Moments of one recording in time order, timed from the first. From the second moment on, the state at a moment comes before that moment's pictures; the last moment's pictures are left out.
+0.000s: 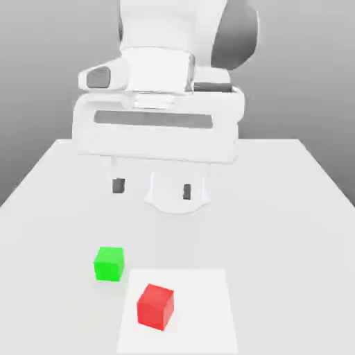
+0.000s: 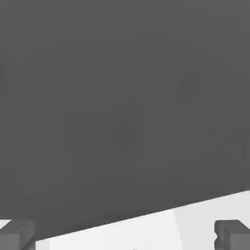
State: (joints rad) arm -0.10 -0.16 0.03 -2.54 -0.04 2.61 1.01
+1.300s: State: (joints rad) arm -0.41 -0.18 -0.04 -2.94 -0.03 2.76 1.61
